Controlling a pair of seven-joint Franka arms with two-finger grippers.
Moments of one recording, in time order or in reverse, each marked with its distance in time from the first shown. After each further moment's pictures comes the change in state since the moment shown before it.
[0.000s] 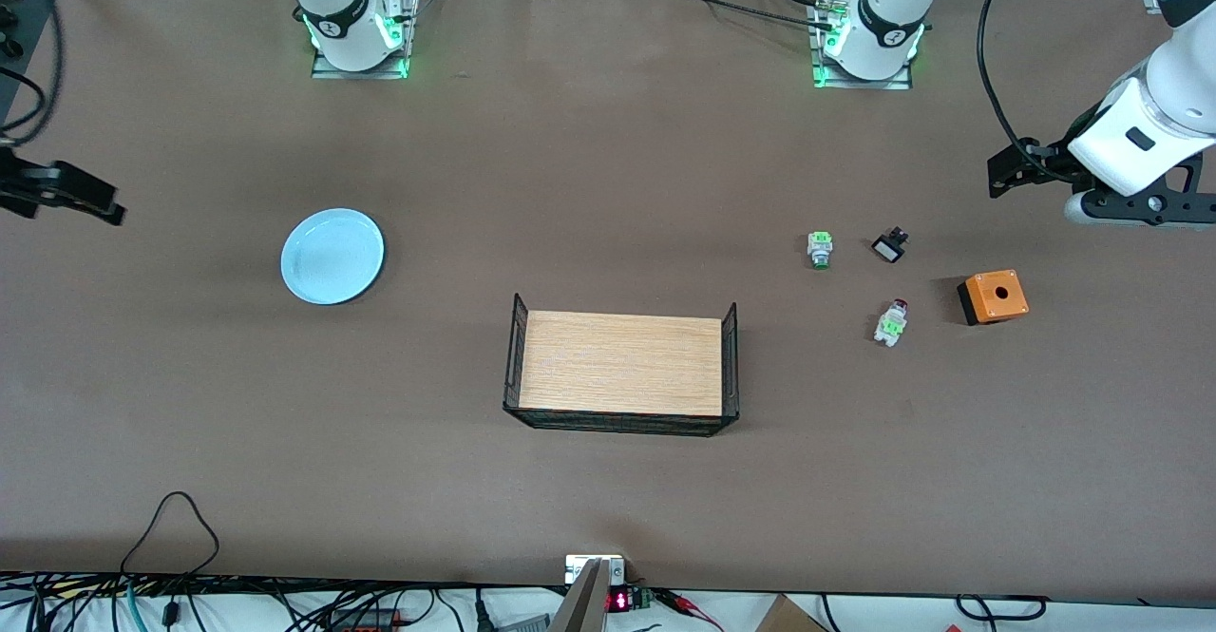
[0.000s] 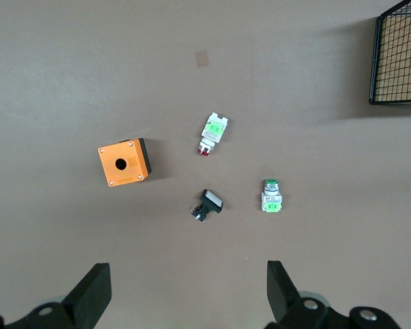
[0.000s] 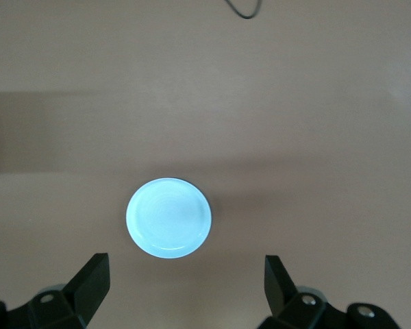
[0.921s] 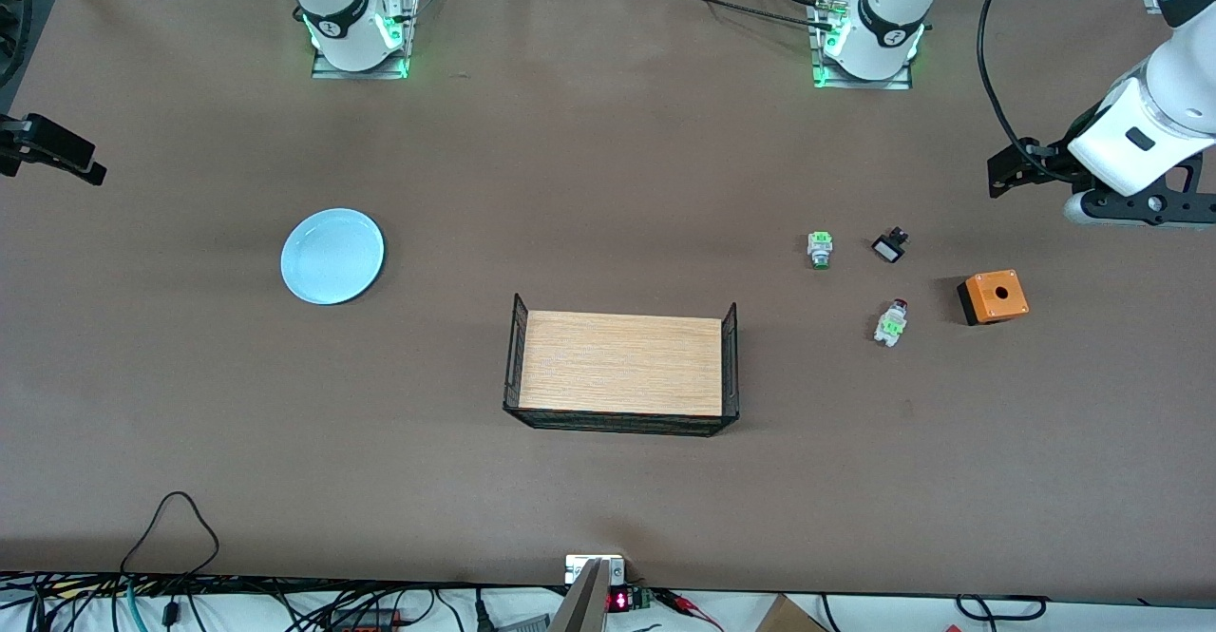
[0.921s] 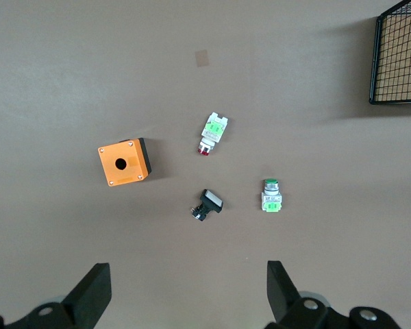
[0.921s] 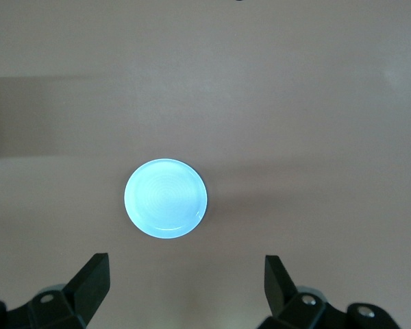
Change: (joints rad) left arm 0.000 0.000 0.000 0.000 0.000 -0.001 0.000; right arm -0.008 -0.112 0.005 -0.101 0.000 -0.010 -0.007
